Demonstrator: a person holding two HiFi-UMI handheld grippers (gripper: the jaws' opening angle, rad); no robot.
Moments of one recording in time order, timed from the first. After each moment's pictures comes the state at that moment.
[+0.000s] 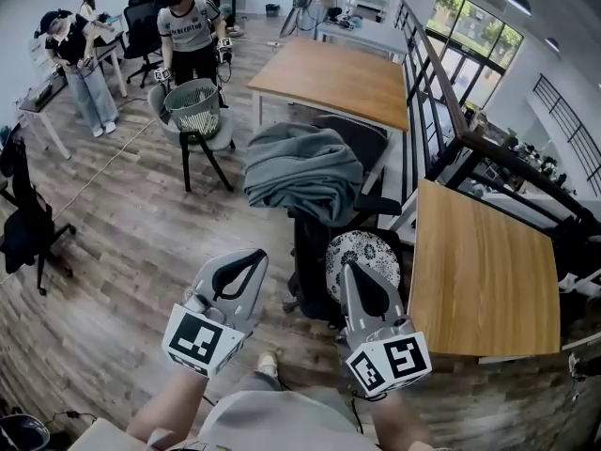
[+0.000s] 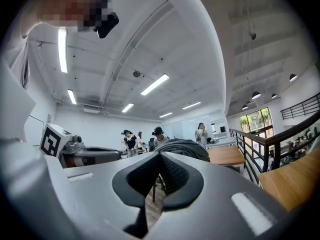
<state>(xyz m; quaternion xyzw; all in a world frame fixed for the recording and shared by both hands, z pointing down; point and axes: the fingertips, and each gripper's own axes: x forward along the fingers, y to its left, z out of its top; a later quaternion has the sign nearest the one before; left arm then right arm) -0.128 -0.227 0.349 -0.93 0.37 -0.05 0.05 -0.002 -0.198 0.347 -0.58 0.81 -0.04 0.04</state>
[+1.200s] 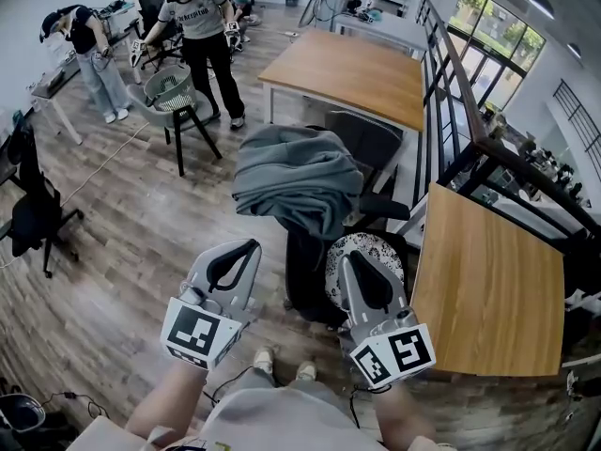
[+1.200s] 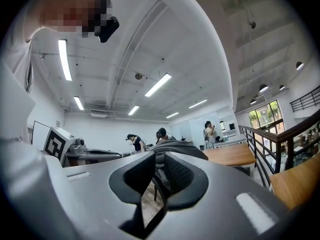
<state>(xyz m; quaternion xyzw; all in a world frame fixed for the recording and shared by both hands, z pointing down) -0.102 -0.276 0.353 -0.90 0.43 -0.07 0.04 0.038 -0.250 0.346 -0.53 0.84 -0.04 0.05</state>
